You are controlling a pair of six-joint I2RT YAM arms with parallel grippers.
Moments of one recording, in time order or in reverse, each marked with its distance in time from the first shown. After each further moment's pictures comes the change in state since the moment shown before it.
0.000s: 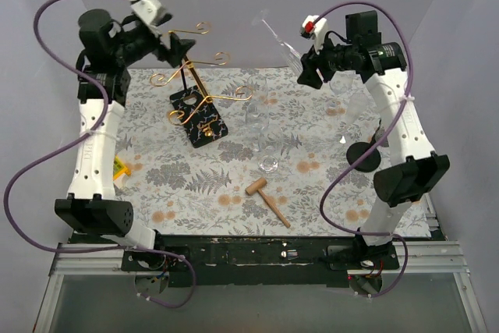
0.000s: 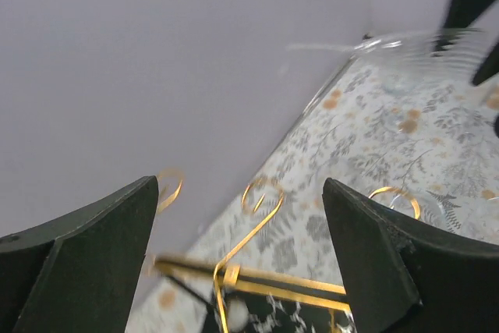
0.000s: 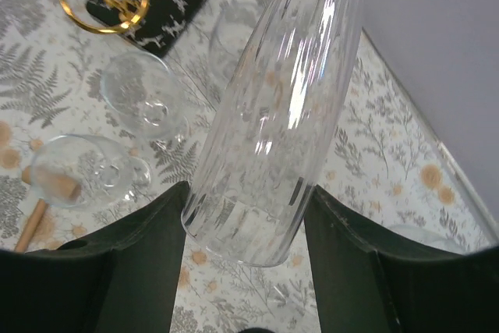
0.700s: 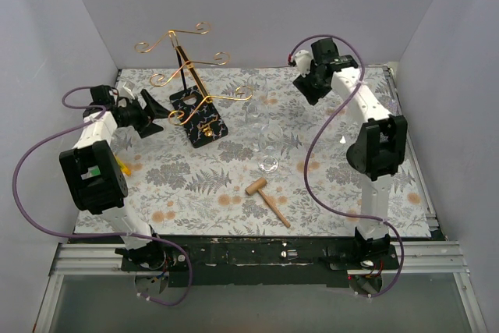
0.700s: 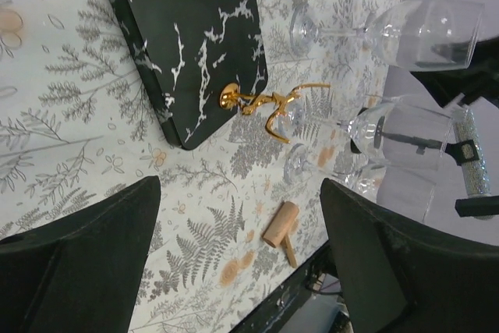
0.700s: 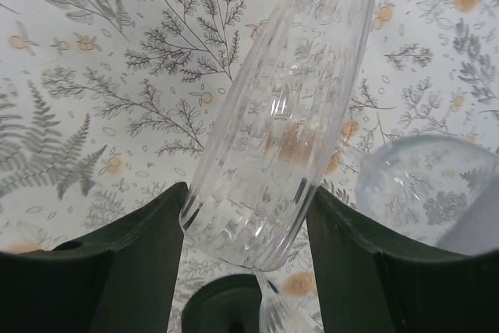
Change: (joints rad) left arm 0.295 0.247 -0.562 -0.189 0.139 -0.601; right arm 0.016 0.348 -0.113 0.133 0.578 0.033
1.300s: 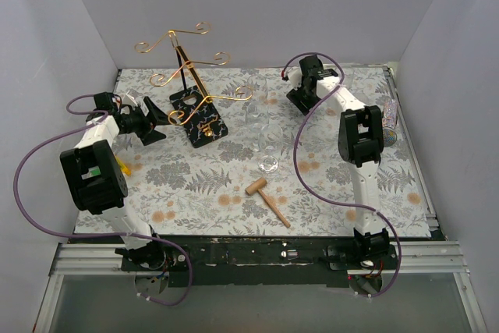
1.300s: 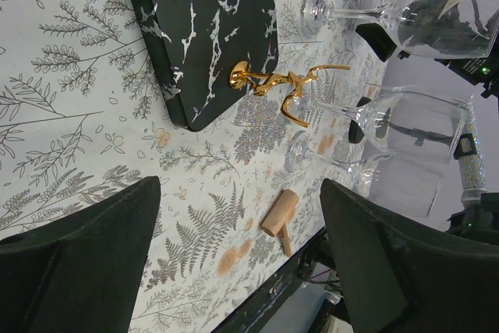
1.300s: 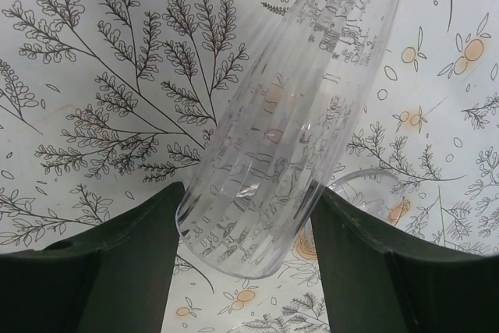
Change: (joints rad) left arm 0.000 0.000 -0.050 0.000 0.005 0.006; right arm 0.003 0.248 0.072 0.122 0.045 0.010
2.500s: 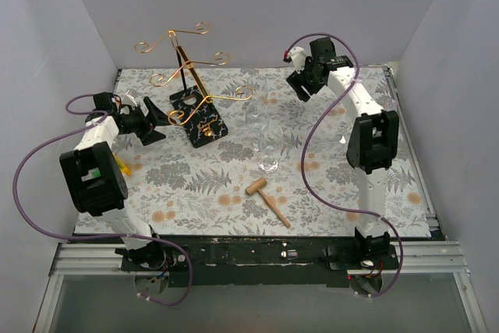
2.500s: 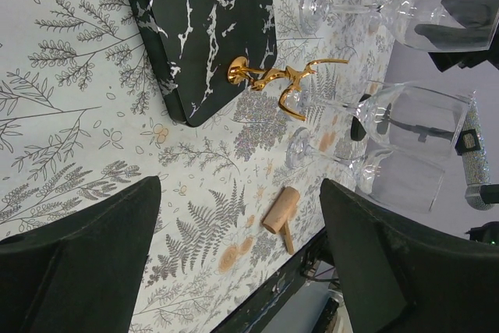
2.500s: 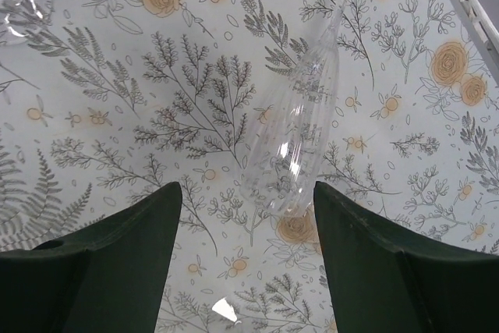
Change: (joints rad) left arm 0.000 -0.023 -0.006 -0.012 0.000 0.016; right arm -0.017 -0.206 -0.008 -0.021 -0.232 -0.044
